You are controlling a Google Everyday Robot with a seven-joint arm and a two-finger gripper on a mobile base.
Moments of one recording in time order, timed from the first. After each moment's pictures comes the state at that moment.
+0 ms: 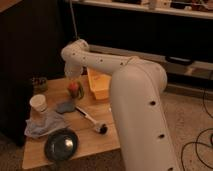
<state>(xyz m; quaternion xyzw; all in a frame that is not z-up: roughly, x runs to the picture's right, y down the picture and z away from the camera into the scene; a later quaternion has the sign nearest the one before) -0.199 -0.067 0.843 -0.25 0.00 0.58 0.78</state>
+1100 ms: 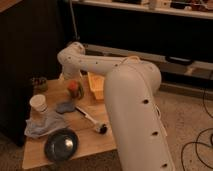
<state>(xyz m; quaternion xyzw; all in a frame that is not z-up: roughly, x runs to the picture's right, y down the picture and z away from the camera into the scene) -0.214 -0.051 0.876 -0.24 0.01 0.56 0.79</state>
